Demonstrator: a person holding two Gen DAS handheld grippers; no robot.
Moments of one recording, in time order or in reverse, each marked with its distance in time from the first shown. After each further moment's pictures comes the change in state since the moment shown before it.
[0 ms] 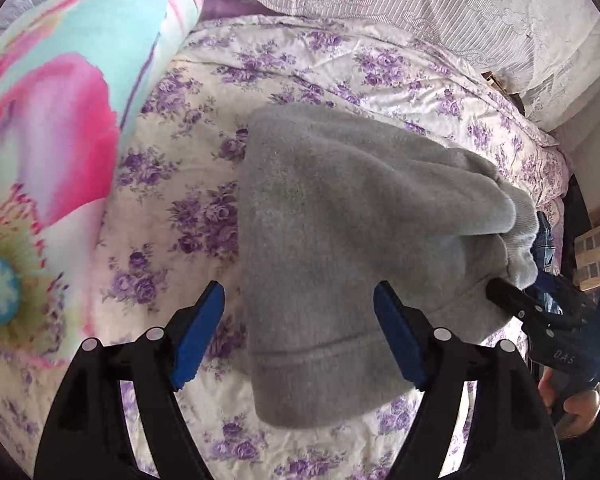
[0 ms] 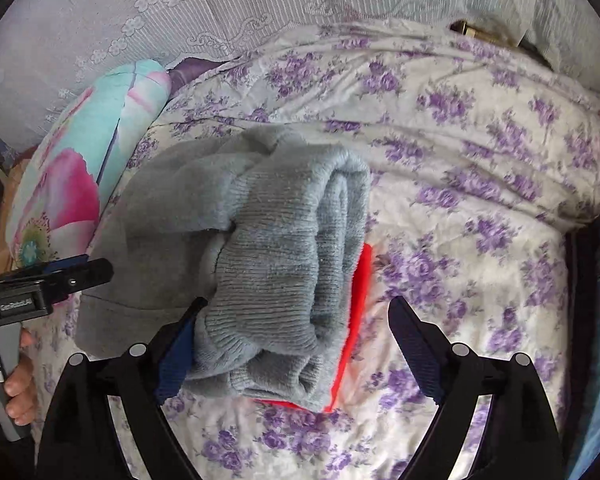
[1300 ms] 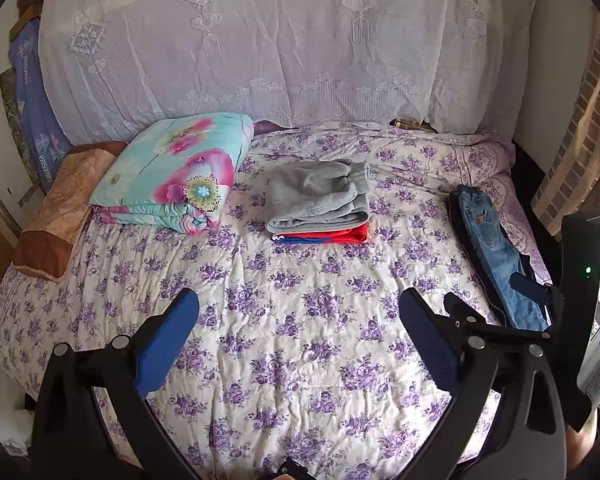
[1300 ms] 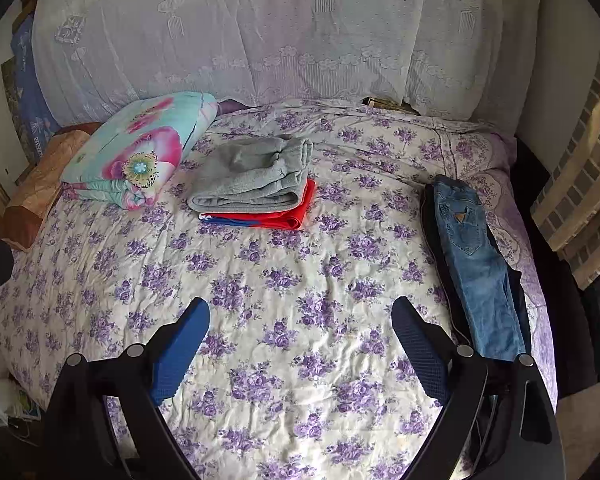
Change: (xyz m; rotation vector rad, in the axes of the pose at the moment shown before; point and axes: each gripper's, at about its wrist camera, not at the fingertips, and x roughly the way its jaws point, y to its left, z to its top) left arm -0.340 -0.167 -0.297 0.089 -0.362 0.269; right arm -0.312 0.030 -0.236 -0.006 -0.173 -0.096
